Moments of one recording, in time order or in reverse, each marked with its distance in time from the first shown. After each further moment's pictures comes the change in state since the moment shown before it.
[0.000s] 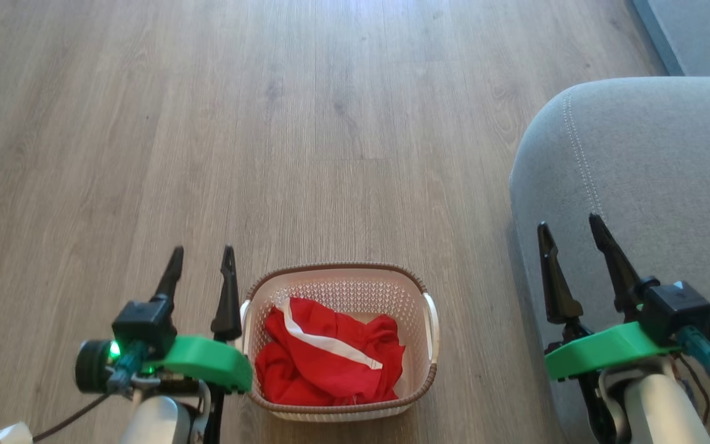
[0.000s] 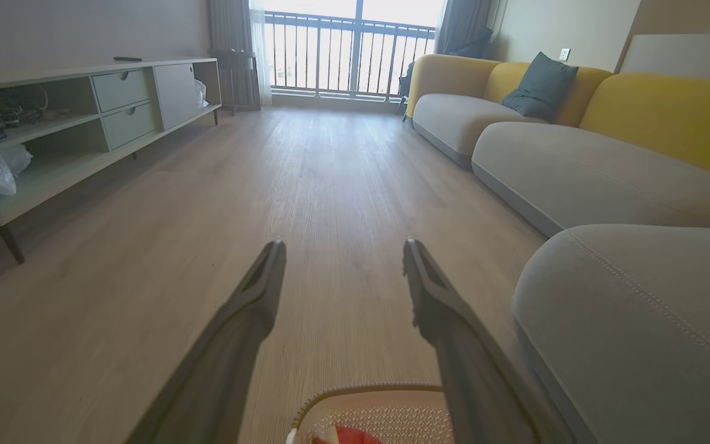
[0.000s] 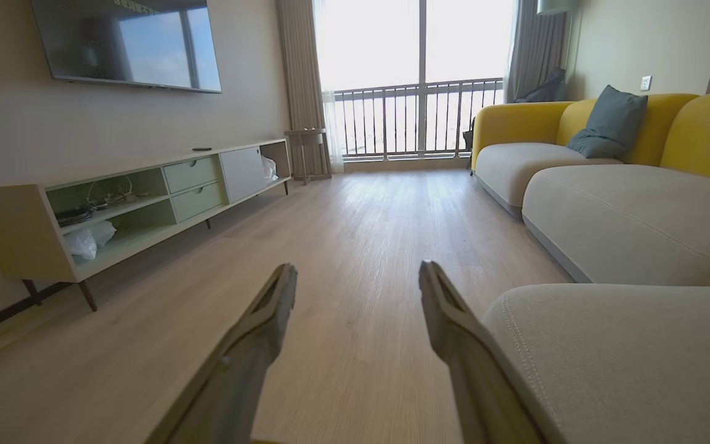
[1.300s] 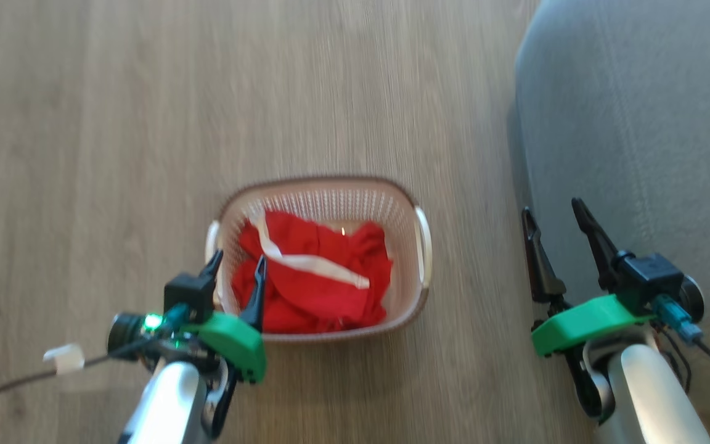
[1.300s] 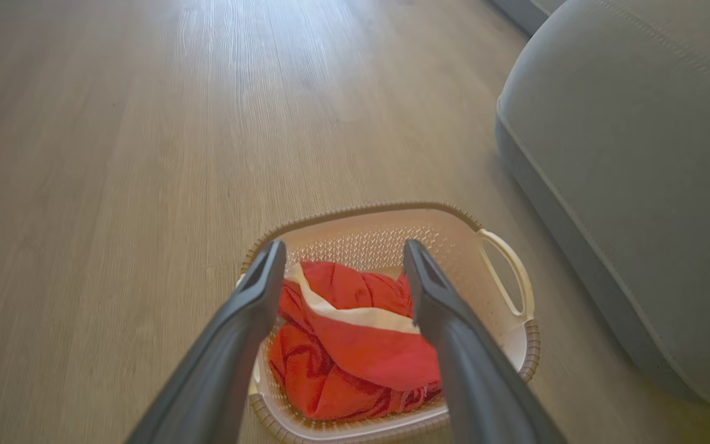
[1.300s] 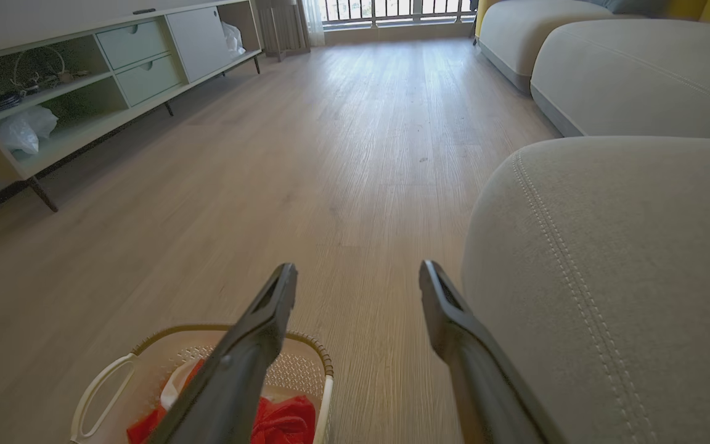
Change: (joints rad) left arm -0.186 -0.004 -0.065 0.401 0.037 -0.130 -0.009; right arm -0.110 -0.002 0.022 0.166 -0.031 0.000 -0.014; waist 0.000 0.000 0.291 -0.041
